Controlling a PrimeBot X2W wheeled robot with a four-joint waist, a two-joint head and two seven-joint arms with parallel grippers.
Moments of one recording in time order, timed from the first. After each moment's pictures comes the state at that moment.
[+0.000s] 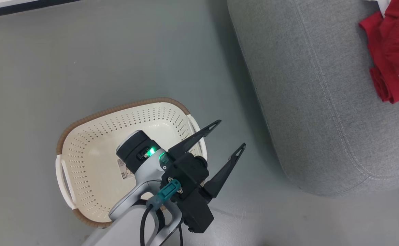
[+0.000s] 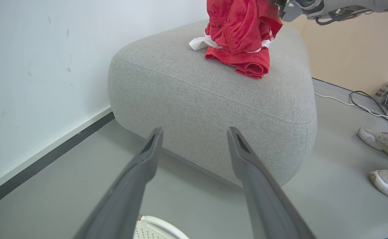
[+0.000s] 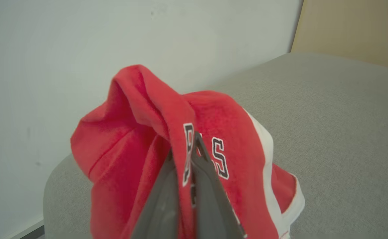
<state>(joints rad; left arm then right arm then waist) -0.46 0.20 -0.66 -0.08 -0.23 -0.12 0.13 -1.14 -0.43 0.09 1.08 0.60 0.02 -0.26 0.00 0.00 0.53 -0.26</state>
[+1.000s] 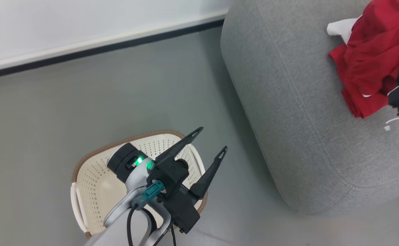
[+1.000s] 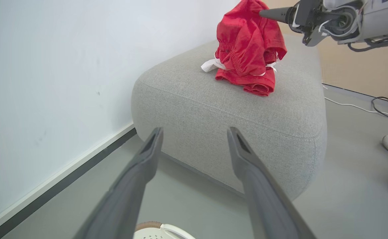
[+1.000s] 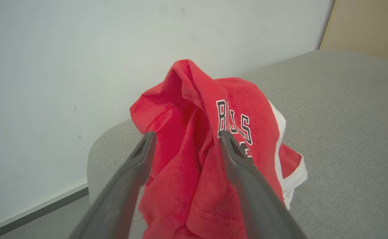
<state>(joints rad) -0.43 0.19 -0.63 0.06 -0.26 -0.10 0.02 -1.01 -0.35 0.16 1.09 0.53 0.07 -0.26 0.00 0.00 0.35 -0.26</state>
